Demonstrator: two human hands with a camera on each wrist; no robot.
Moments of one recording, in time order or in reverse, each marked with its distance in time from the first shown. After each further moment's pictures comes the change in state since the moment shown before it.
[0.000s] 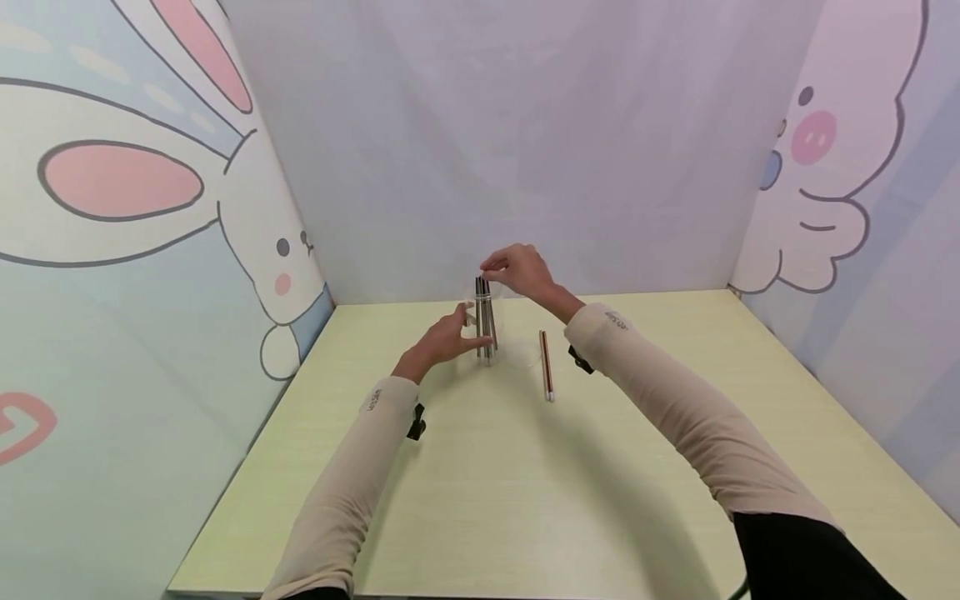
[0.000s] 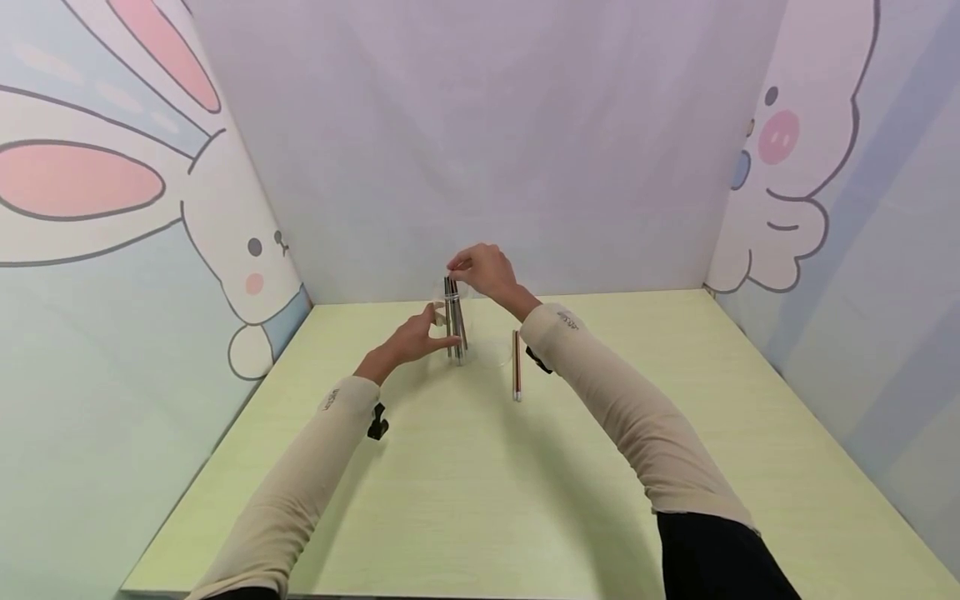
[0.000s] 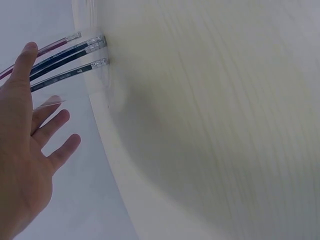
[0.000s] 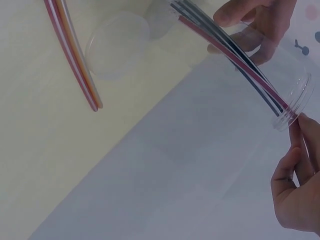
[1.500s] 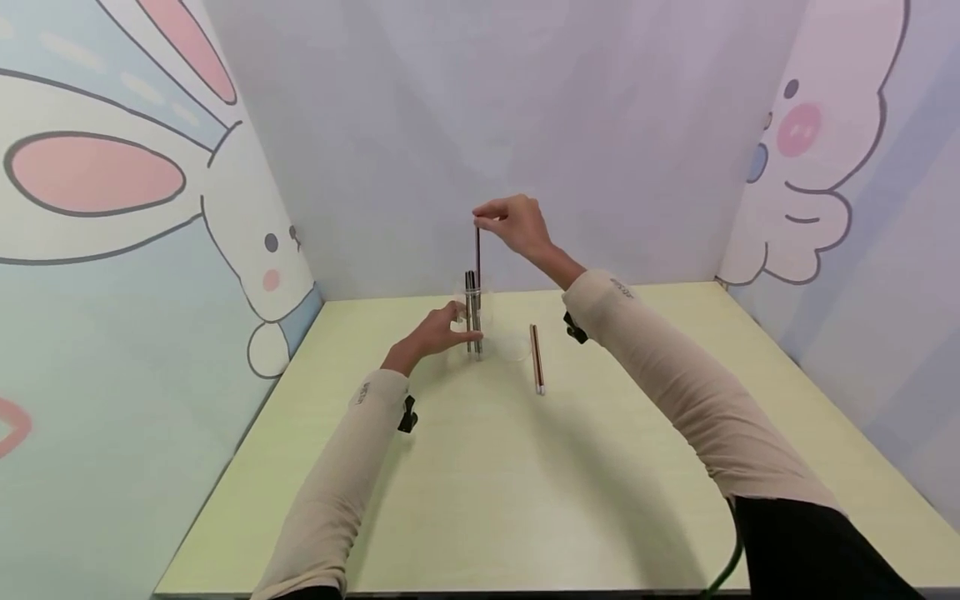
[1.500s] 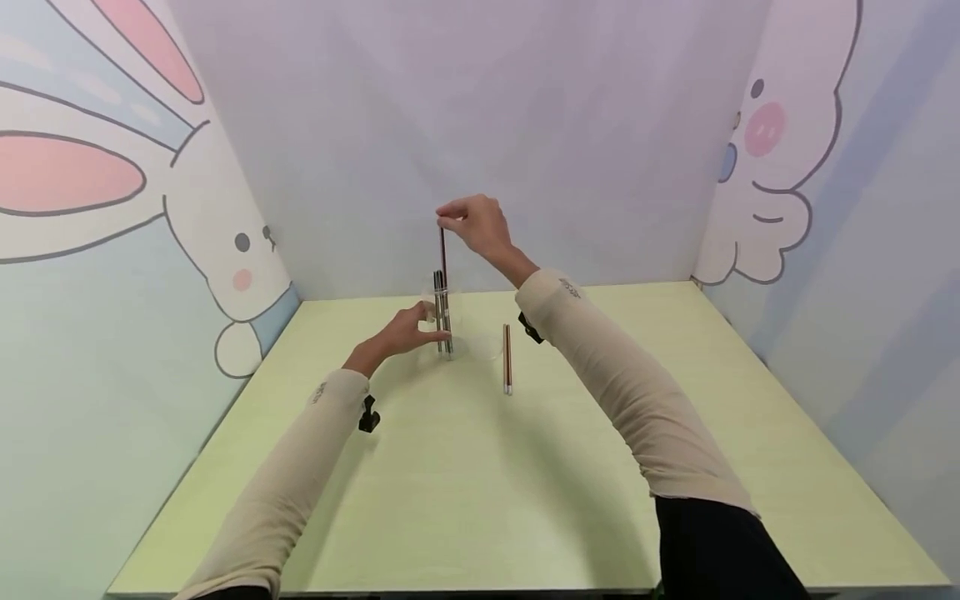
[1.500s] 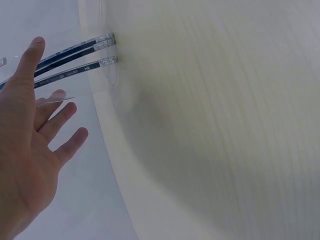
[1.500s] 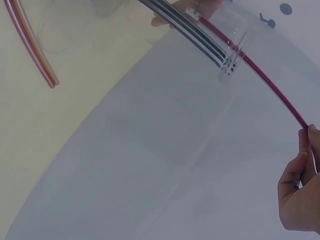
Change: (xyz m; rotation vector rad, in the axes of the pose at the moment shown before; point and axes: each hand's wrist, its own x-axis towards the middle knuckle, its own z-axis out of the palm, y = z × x) left_hand 0.002 0.003 -0.004 -0.038 -0.045 -0.009; right_hand 0.025 -0.021 -0.052 0.059 0.193 -0.036
